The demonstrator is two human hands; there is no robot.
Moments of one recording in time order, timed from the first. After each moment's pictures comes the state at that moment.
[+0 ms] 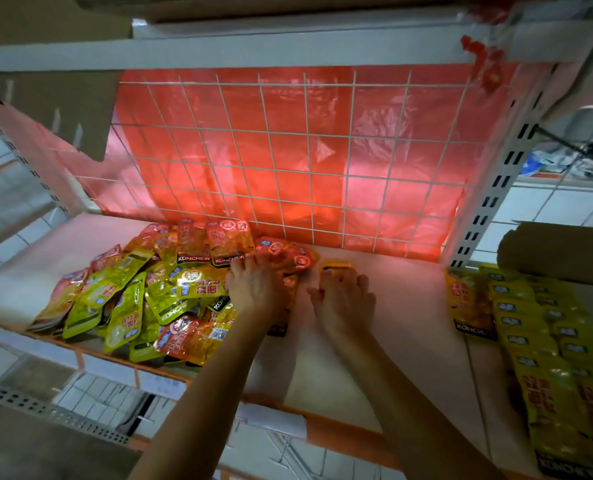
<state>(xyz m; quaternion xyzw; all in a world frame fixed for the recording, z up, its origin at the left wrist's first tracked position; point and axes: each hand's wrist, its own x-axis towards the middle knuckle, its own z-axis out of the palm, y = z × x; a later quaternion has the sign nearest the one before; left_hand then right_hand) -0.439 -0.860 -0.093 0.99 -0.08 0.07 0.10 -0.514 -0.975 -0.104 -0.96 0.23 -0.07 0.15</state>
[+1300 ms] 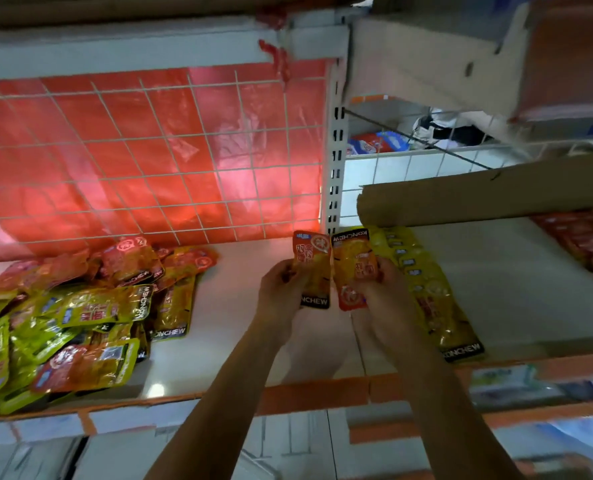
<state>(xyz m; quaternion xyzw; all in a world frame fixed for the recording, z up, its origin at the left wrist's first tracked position) -0.579 -0.984 -0.075 0.63 -0.12 -0.29 0.71 -0.683 -1.086 -0.063 -0.62 0.37 -0.28 0.63</state>
